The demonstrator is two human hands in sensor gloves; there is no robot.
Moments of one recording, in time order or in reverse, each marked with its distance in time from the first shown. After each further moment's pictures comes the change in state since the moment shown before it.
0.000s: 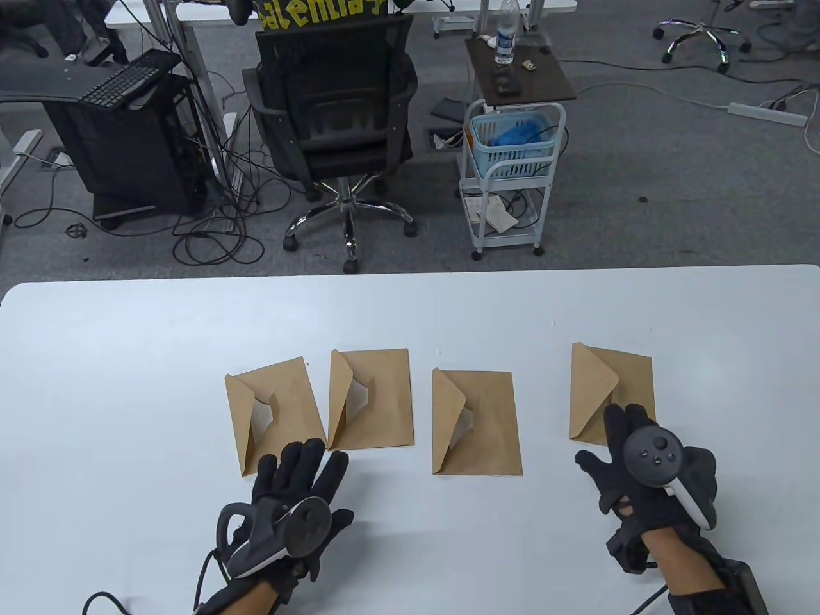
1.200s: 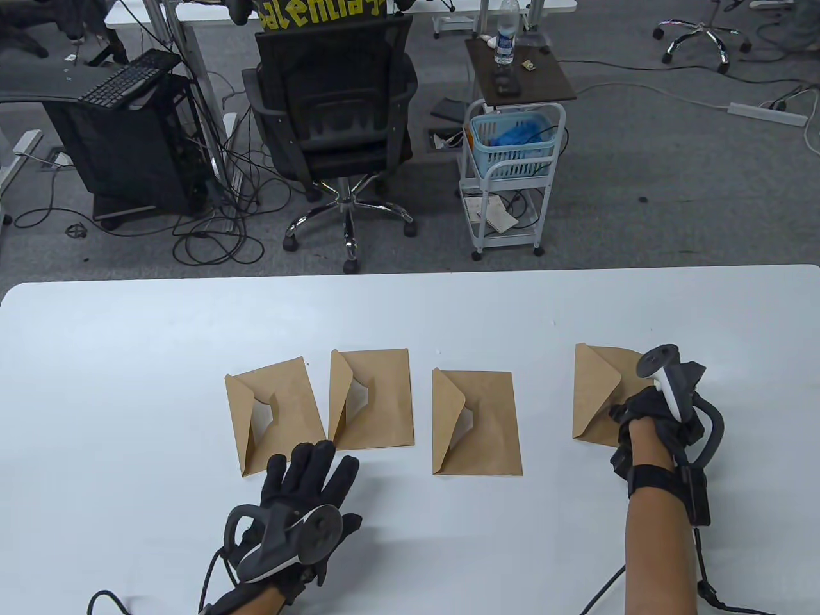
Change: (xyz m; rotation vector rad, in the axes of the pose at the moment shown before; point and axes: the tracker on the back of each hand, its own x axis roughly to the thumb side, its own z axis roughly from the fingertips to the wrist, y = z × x) left_hand 0.014 0.001 0.001 0.015 -0.038 -0.055; right_hand -0.044 0.022 -0.123 0.142 0.621 0.139
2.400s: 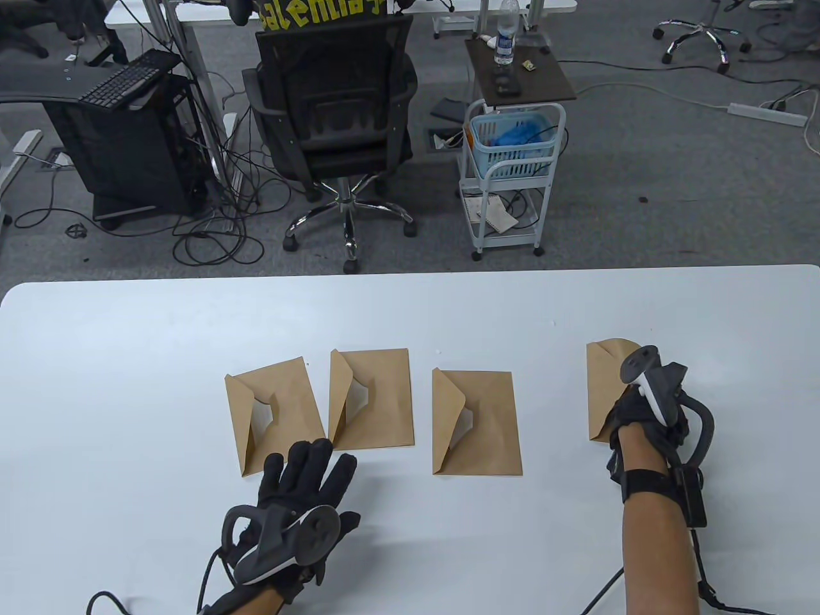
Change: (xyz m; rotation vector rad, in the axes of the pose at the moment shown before) left_hand -0.002 0.003 0.002 0.023 0.009 0.003; right_hand 0.015 -0.002 0.021 -0.104 -0.066 0.150
